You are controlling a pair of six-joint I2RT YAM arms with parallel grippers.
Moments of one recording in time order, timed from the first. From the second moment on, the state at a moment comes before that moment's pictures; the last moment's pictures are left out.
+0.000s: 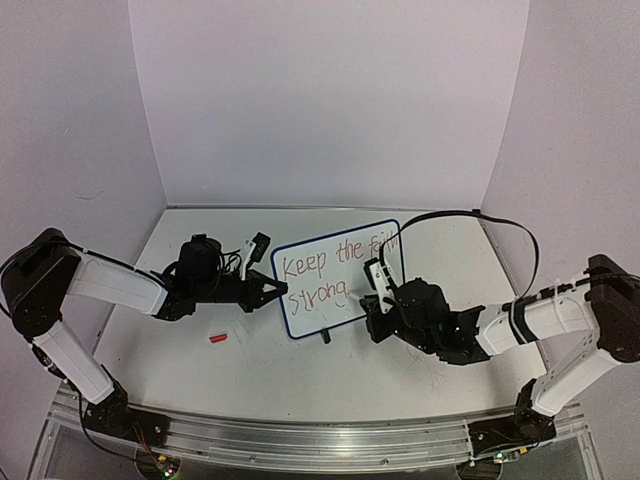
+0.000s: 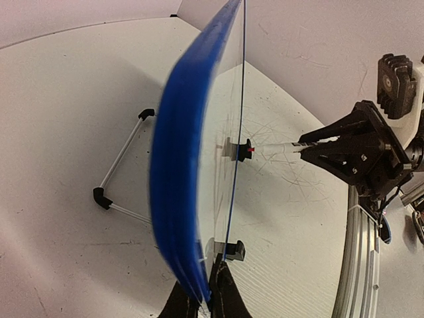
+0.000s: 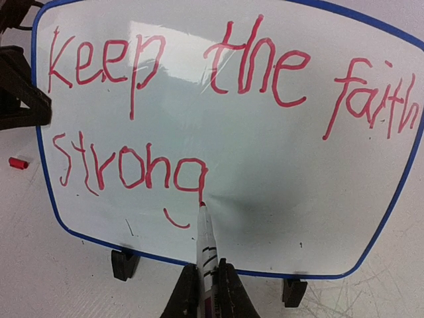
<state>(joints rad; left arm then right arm) -0.67 1.58 0.67 0.52 0.50 -0.24 1.02 1.50 0.62 0.41 0.42 0.17</state>
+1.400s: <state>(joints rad) -0.67 1.58 0.67 0.52 0.49 -0.24 1.02 1.58 0.65 0.38 0.42 0.19</state>
